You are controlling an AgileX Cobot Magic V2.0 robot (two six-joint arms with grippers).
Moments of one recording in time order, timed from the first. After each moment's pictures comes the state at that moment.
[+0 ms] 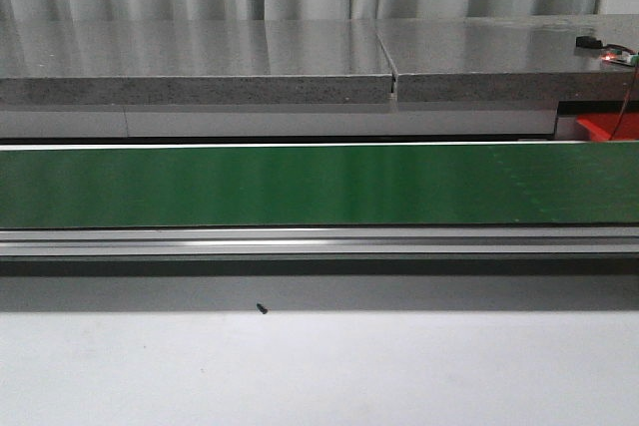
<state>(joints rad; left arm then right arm) 0.42 1.44 -1.21 0.21 0.90 -0.09 0.03 0.66 -0.61 0.07 0.69 -0.07</state>
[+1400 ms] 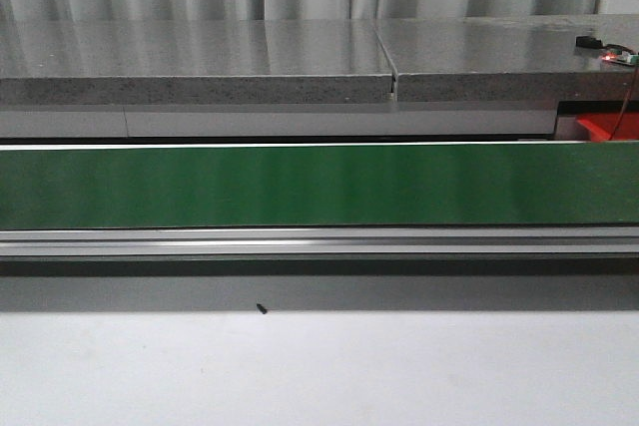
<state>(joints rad) 0.54 1.86 -1.21 0.09 0.58 0.14 0.03 0.66 -0.61 0.07 0.69 -0.07</state>
